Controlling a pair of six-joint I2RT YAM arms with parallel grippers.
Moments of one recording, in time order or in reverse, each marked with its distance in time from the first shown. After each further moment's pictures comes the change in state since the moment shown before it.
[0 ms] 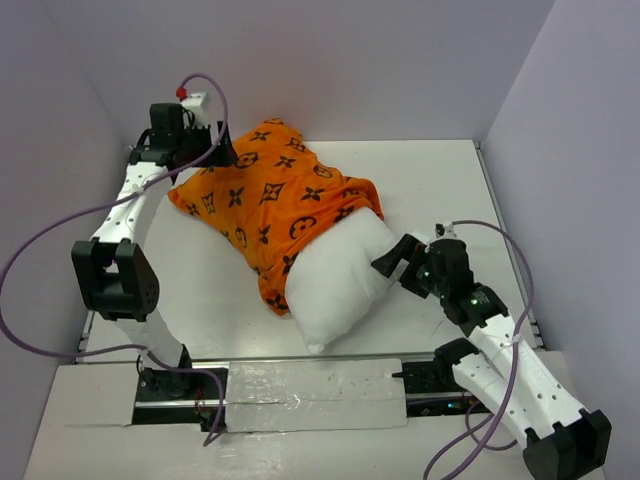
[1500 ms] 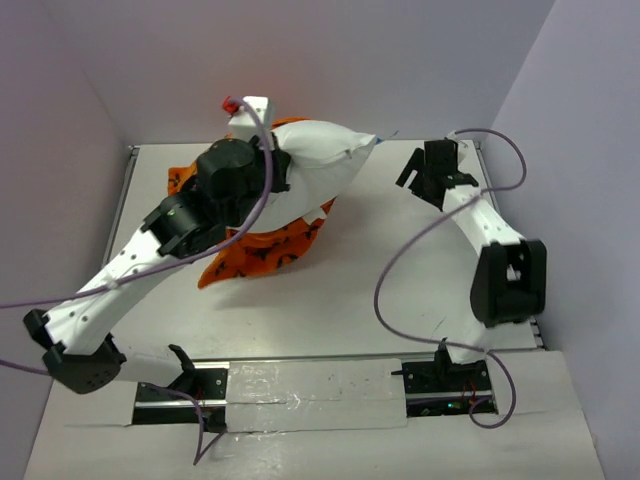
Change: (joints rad) left arm -0.821 -0.430 -0.002 -0.036 -0.748 -0.198; right arm -0.281 1.011 0.784 0.058 0.325 -0.301
